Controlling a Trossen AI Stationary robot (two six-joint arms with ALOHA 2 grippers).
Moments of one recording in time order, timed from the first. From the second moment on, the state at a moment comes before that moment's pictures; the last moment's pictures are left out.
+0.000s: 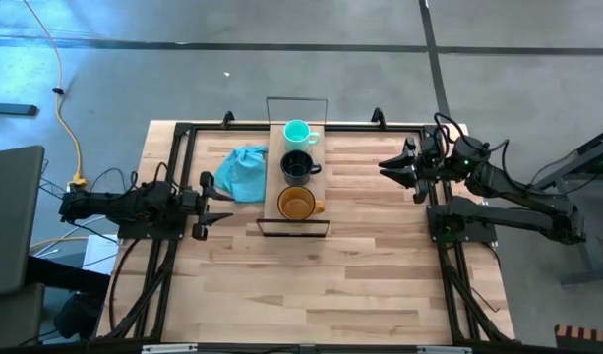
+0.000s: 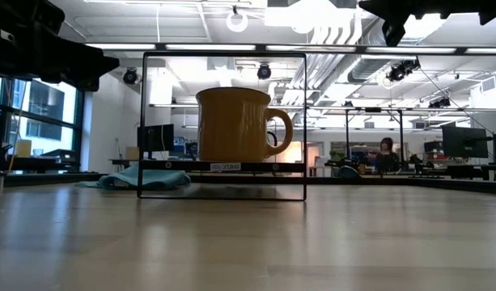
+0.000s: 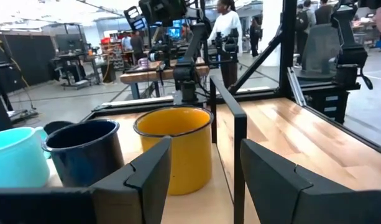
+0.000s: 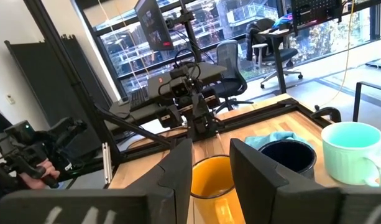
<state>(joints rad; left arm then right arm) 0.07 0.01 0.01 0.01 -0.01 0.11 -0.42 0.56 0.58 -0.02 -0.41 0.30</state>
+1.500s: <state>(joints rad) 0.07 0.01 0.01 0.01 -0.01 0.10 -0.12 0.73 0.23 0.78 -0.13 0.10</state>
